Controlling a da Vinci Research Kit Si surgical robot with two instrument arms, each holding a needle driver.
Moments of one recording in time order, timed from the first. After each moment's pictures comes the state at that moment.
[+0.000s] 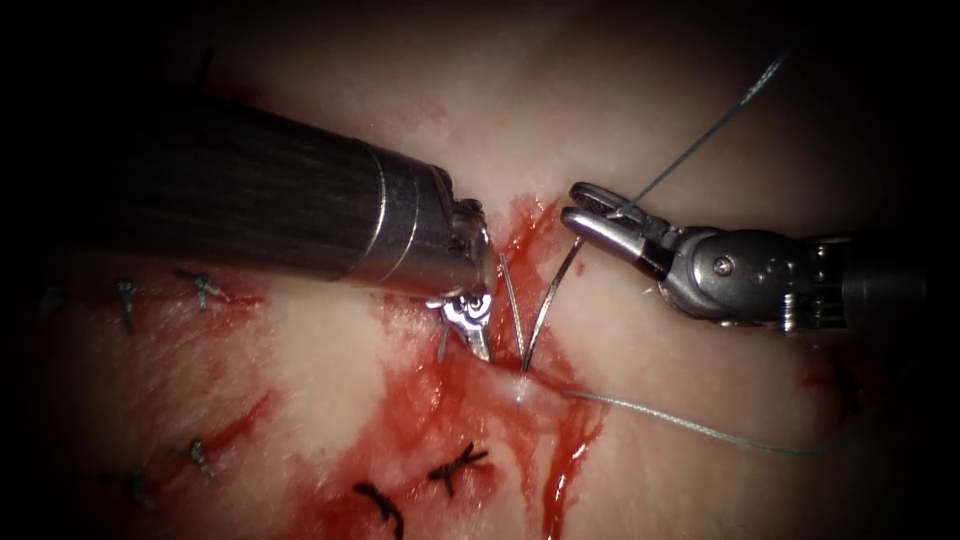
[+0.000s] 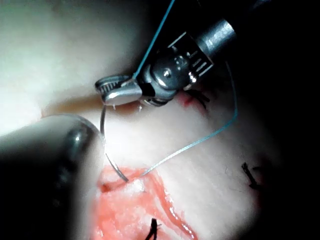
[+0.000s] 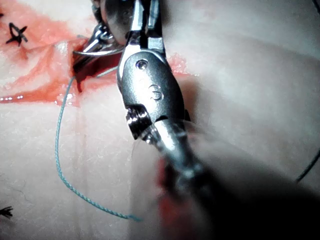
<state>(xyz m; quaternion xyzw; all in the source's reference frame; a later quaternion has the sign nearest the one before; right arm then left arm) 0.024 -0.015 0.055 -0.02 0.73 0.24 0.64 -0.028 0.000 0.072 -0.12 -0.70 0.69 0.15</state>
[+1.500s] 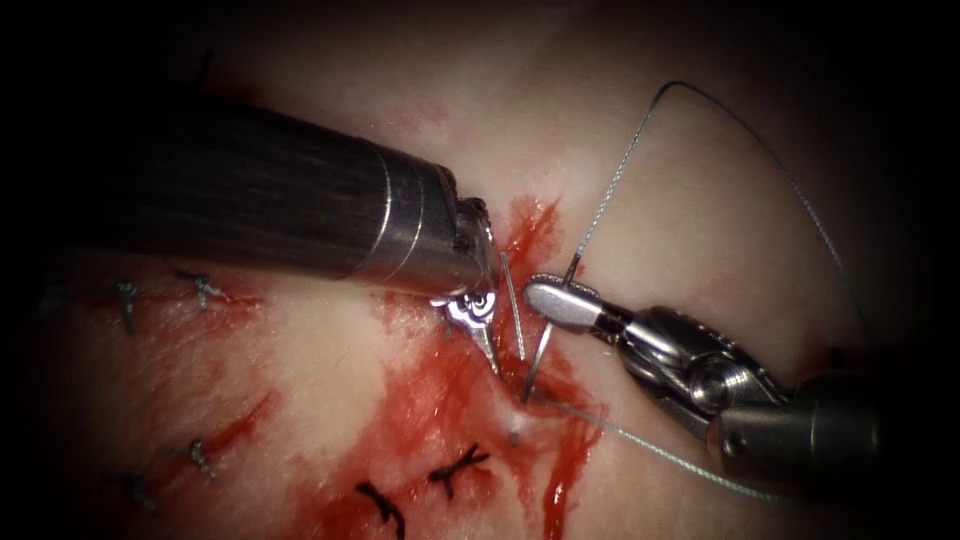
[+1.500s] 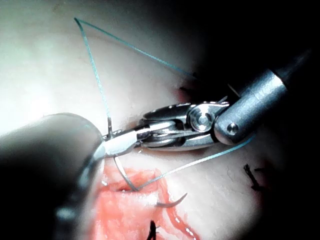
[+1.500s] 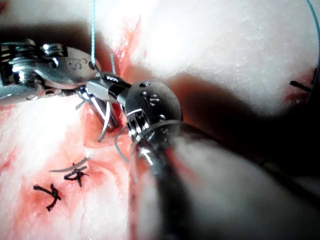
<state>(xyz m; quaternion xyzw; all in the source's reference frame) 0.024 -0.023 0.058 0.33 0.55 0.60 0.48 -0.029 0.000 0.072 -0.14 -0.70 0.69 0.16</state>
